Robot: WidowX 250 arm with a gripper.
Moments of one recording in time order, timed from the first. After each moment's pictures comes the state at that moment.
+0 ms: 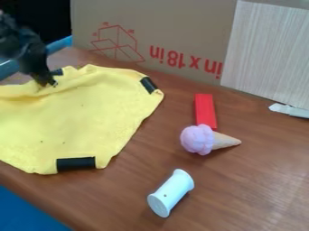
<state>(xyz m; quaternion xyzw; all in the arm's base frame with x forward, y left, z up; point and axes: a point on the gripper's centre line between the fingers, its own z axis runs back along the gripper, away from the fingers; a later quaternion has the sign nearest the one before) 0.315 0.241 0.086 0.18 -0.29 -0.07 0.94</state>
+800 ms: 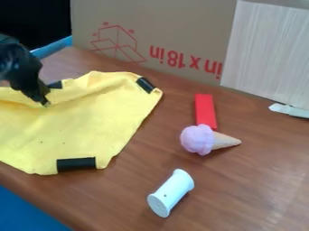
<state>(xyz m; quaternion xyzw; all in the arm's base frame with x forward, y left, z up) 0.270 0.194 0.100 0.17 -0.31 -0.13 0.93</state>
